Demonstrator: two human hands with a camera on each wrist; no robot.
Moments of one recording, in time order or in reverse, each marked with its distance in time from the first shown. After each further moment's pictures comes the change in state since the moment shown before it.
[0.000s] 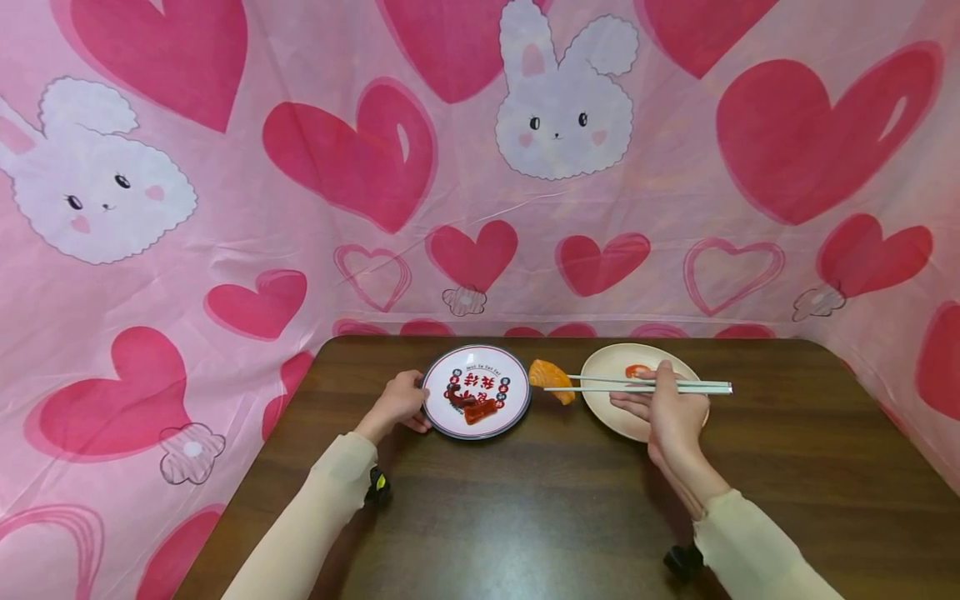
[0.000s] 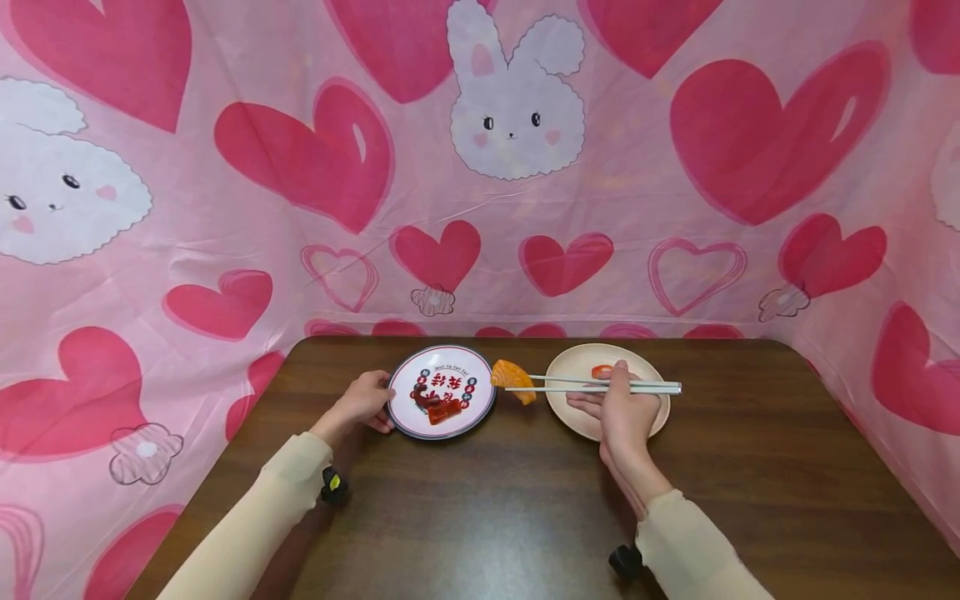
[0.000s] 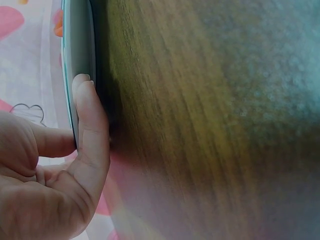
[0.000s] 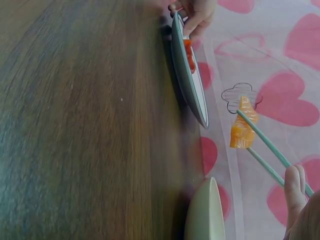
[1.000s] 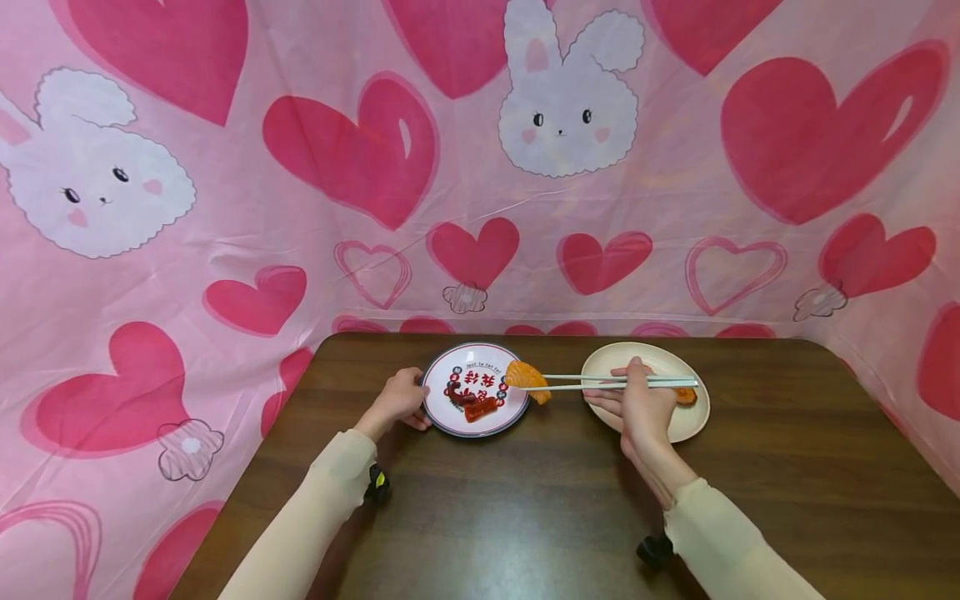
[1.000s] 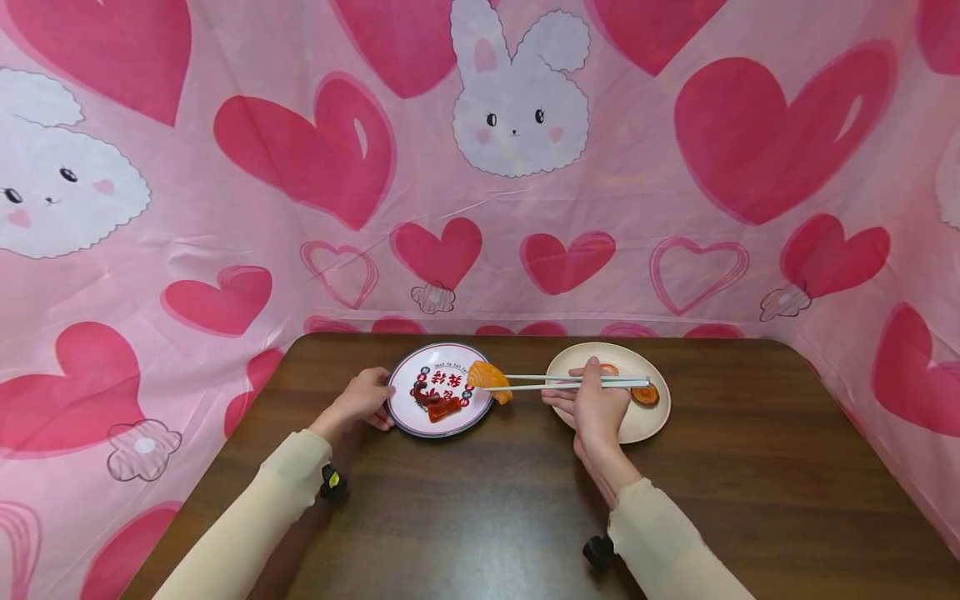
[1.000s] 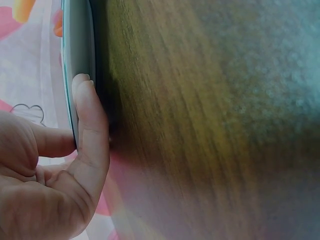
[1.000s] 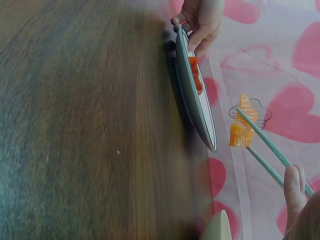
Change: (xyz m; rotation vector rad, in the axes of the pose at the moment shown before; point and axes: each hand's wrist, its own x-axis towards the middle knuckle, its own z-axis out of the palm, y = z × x) left_hand 0.001 -0.003 -0.001 0.006 -0.013 0.022; right_hand -0.004 0.019 0.025 -0.103 -0.055 0.052
